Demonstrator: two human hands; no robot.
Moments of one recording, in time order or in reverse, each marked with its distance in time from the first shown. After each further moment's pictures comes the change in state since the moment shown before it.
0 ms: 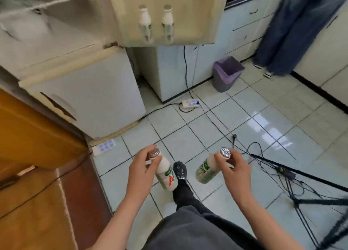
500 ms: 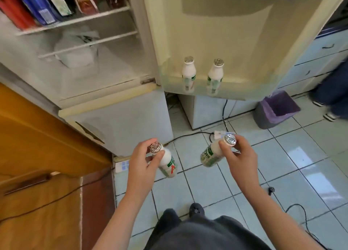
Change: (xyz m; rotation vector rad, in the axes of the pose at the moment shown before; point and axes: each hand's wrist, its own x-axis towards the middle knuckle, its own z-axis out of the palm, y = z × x) left_hand 0.234 0.076 -0.040 0.074 0.287 0.055; right_hand 0.261 -0.142 0.130 0.032 -0.234 -0.227
